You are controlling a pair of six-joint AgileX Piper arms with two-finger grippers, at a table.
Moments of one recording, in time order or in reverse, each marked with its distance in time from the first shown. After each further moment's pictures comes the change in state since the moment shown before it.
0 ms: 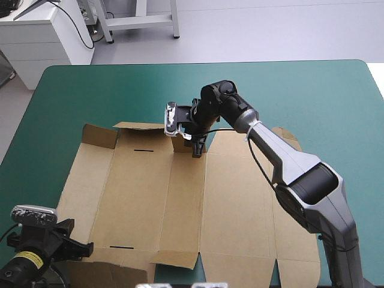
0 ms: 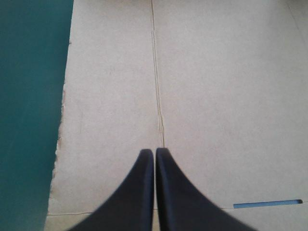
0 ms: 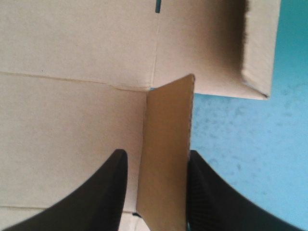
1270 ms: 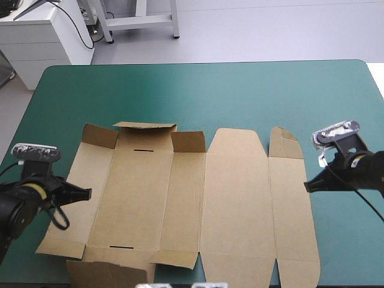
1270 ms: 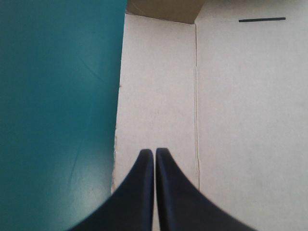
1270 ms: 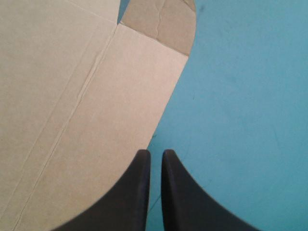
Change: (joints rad) left arm 0.001 0.502 -0.422 0.141 0.132 -0.086; right arm -0.582 -1.107 1.002 -0.169 -0.017 0.709
